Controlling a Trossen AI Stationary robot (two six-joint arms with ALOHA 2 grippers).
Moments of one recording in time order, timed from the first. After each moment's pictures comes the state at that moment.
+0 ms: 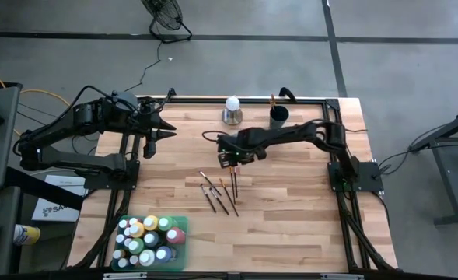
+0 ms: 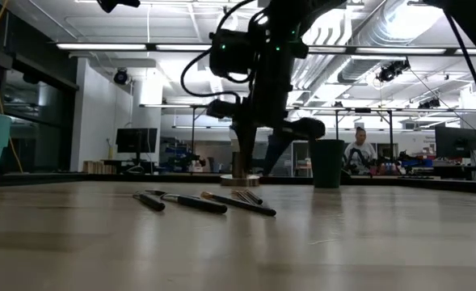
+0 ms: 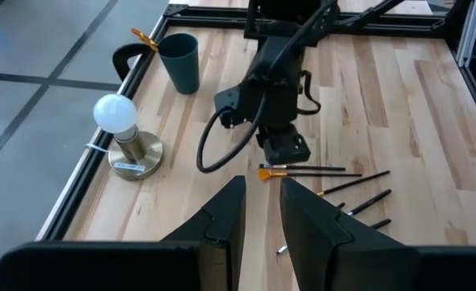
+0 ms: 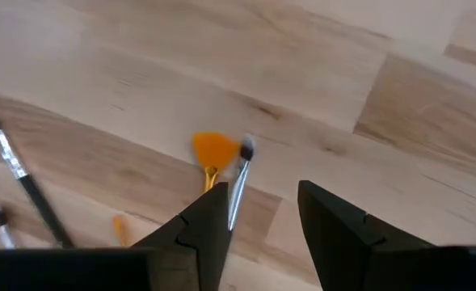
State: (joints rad) left arm 0.27 0.84 1.21 -0.89 0.07 0.10; right arm -0.12 2.10 1.58 -0.81 0.00 1.17
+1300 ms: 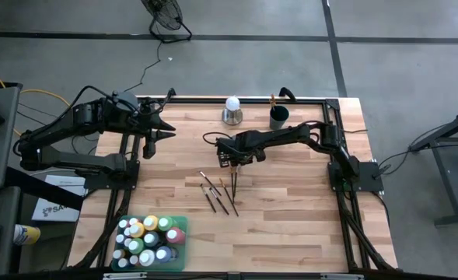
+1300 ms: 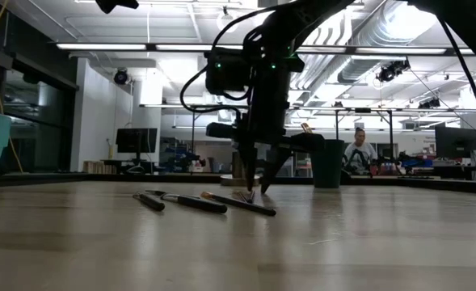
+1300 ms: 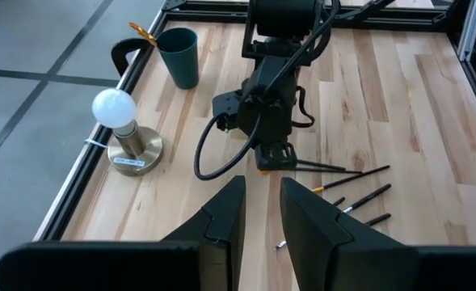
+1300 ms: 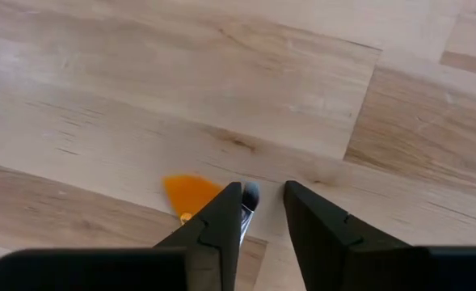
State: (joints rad) left arm 0.27 0.84 1.21 -0.91 0.07 0.10; right arm -0.12 2.17 1.58 -0.82 0.07 1.23
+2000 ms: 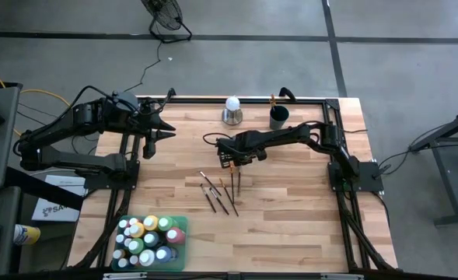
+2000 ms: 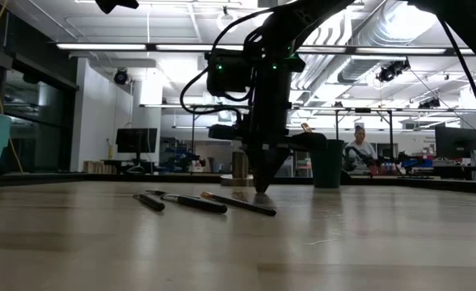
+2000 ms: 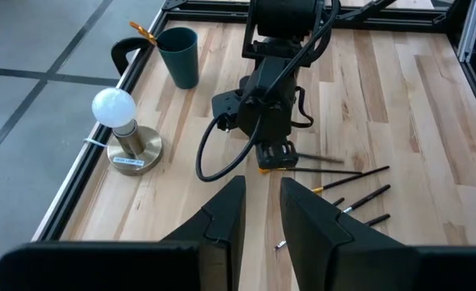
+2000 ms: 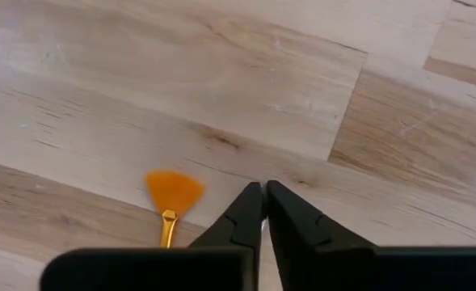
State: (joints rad) left arm 0.27 0.84 1.21 -0.91 0.07 0.09; right arm -0.11 2.17 1.58 -0.81 0.05 1.20
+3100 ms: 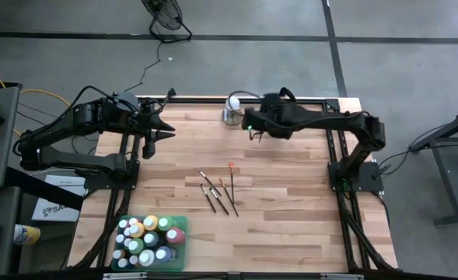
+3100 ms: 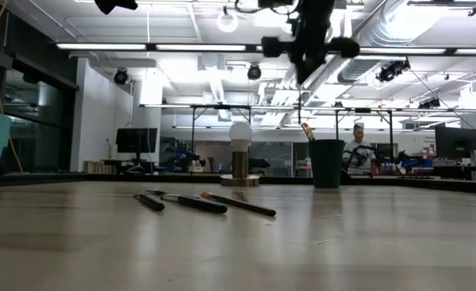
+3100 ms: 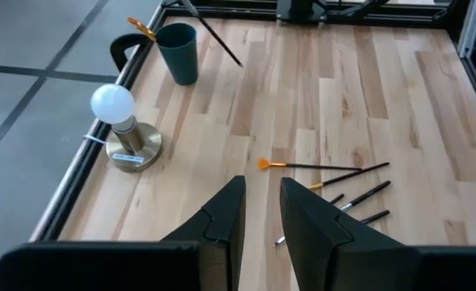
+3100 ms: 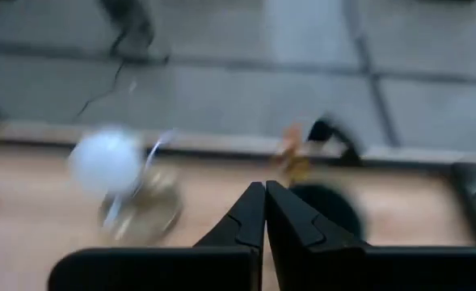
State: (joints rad) left arm 0.27 0.84 1.21 -0.92 0.07 0.10; right arm -0.17 1.73 1.58 -1.11 0.89 1.20
